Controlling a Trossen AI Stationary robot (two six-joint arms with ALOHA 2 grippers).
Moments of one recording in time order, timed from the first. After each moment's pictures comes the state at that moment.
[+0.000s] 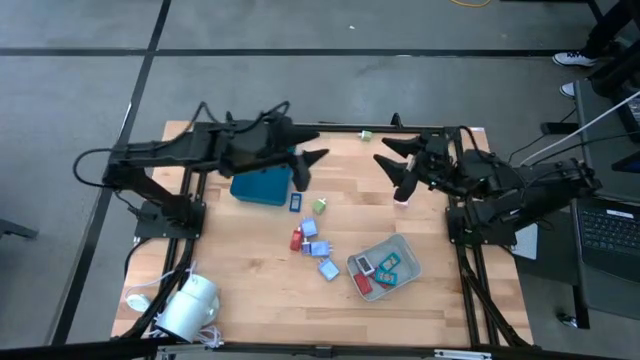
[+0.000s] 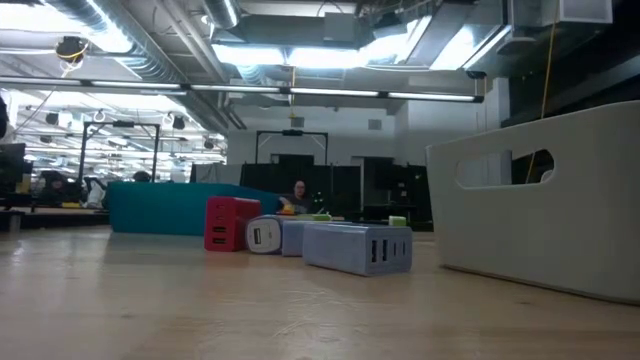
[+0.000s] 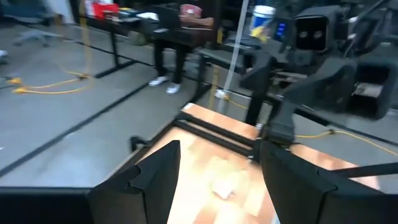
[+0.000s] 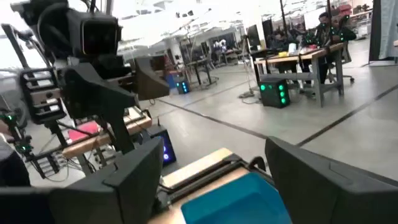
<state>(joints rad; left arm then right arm) -0.04 1.42 1.72 -0.57 -0.51 -0.27 0.16 0.96 0.94 0.15 0.59 0.24</state>
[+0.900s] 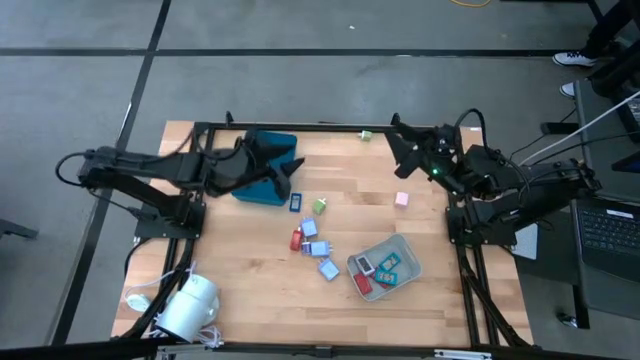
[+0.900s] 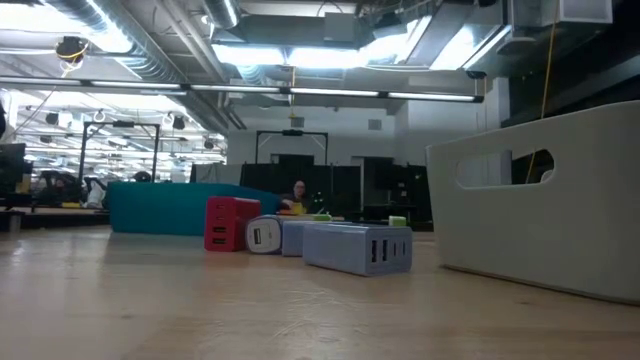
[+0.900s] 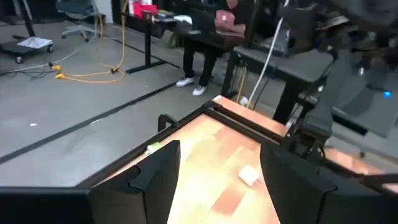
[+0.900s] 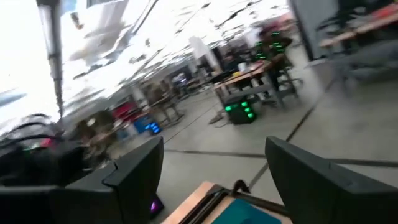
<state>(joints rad) -0.11 1.16 1.16 -0.25 -0.69 -0.38 0.14 0.98 0.94 0.26 0.78 0.34</state>
